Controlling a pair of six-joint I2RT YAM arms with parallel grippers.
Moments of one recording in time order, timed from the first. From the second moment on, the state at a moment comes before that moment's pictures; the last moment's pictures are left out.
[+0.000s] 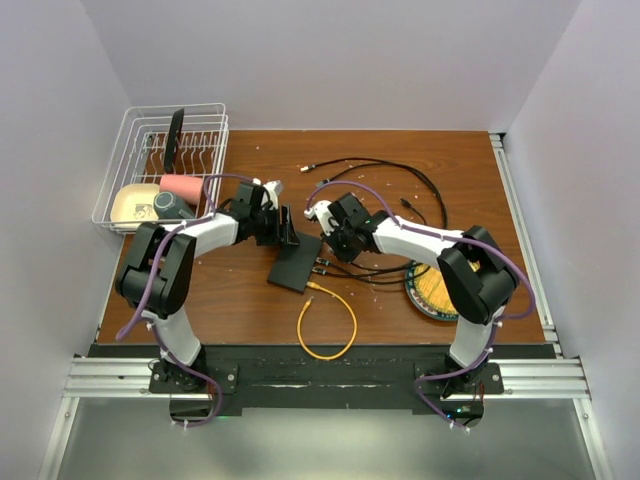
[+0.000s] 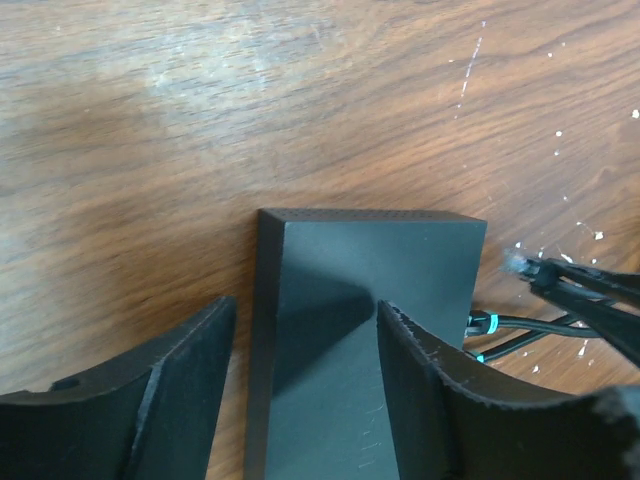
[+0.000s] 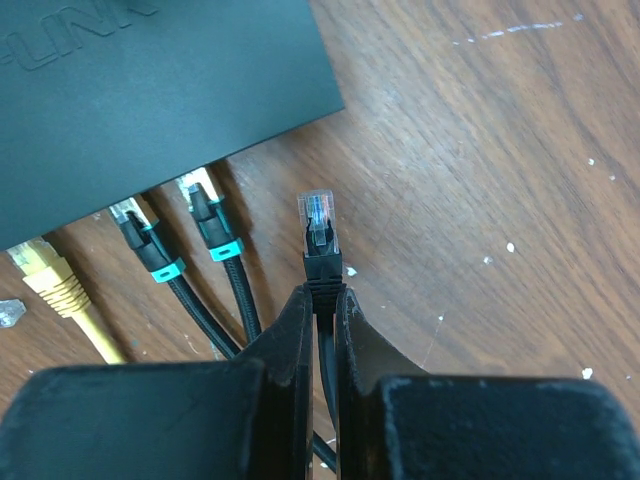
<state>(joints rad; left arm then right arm) -0.34 1.78 0.99 -0.12 0.33 -0.39 0.70 1.82 1.19 -0.40 -0.03 -0.15</state>
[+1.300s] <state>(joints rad) -0.35 1.81 1.00 -0.09 0.43 -0.38 0.75 1.86 1.19 -0.39 0.03 -0.18</state>
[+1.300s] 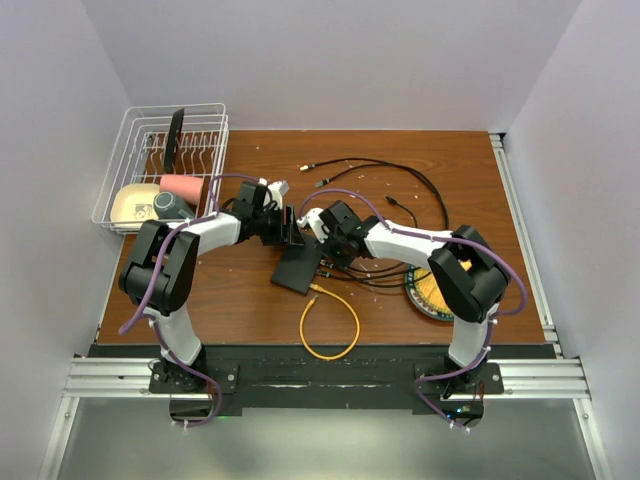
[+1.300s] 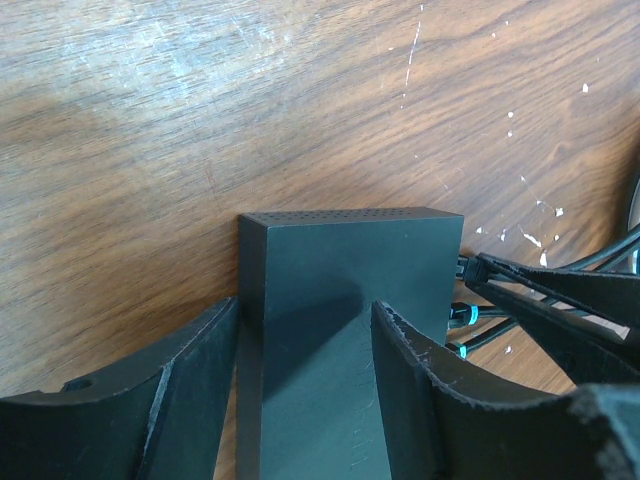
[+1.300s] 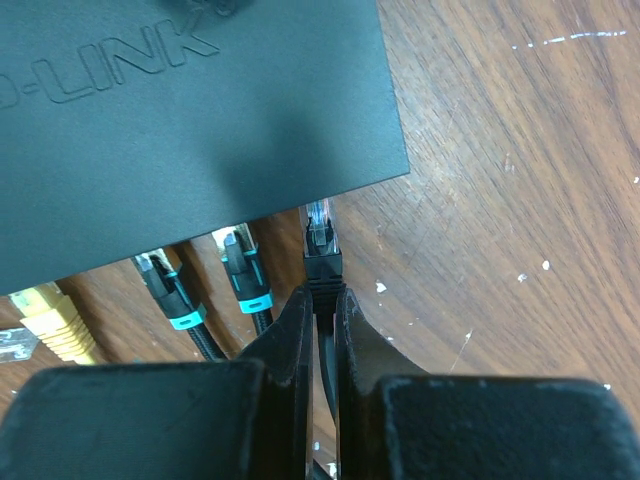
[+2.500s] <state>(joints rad) -0.35 1.81 1.01 -0.09 0.44 -0.35 0.78 1.87 1.22 -0.42 0.03 -0.19</state>
